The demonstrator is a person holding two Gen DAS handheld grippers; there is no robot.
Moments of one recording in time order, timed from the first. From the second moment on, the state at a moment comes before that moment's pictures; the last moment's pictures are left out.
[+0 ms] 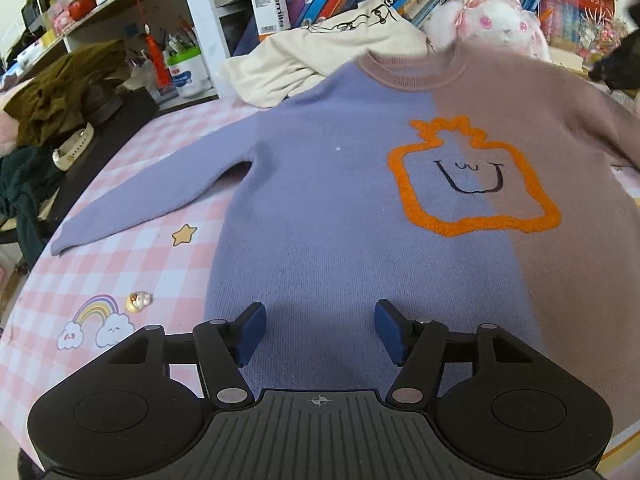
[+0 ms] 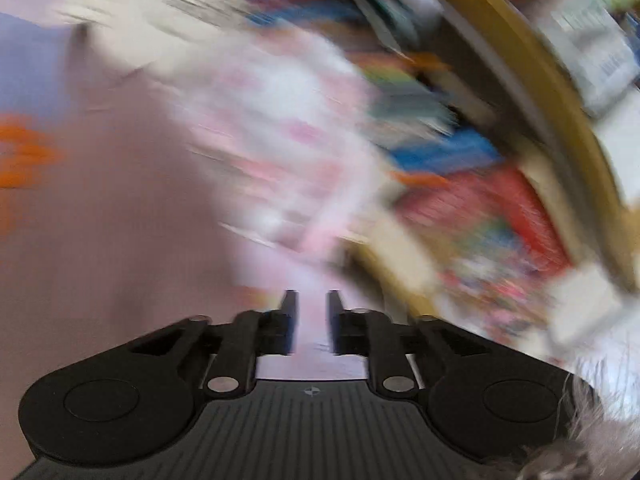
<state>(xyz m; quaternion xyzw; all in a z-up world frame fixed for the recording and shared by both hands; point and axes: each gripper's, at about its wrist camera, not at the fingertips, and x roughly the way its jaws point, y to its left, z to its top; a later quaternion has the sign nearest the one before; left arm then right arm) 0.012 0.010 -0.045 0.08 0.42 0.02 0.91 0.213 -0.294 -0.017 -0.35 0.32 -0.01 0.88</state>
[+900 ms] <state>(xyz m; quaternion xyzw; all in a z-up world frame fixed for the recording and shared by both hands) 0.020 0.065 -0.041 -0.01 0.45 -0.01 0.89 0.014 -0.282 -0.045 -0.02 0.46 0.12 0.88</state>
